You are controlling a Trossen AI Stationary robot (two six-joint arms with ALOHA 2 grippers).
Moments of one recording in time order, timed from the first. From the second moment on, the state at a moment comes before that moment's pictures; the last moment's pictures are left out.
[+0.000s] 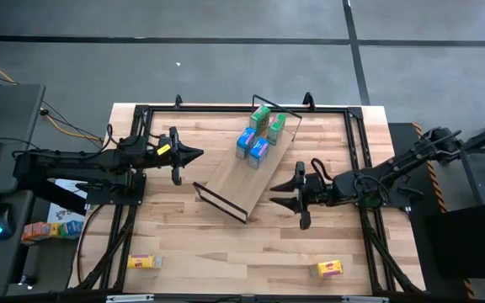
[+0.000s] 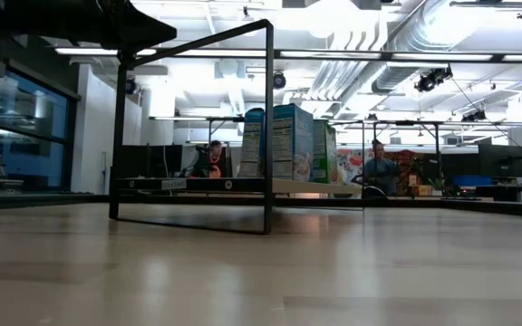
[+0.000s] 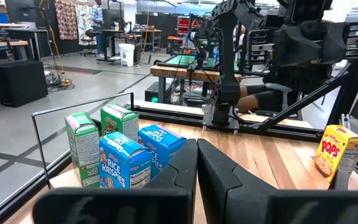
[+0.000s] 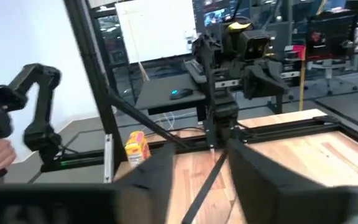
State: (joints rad) left arm 0.12 0.69 0.37 0.31 -0.06 -0.05; right arm 0.43 1.17 0.73 0.47 0.40 0.15
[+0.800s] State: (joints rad) left arm 0.12 0.69 0.37 0.28 -0.06 -0.05; right arm 0.68 1.42 1.49 -0.88 0.51 0.75
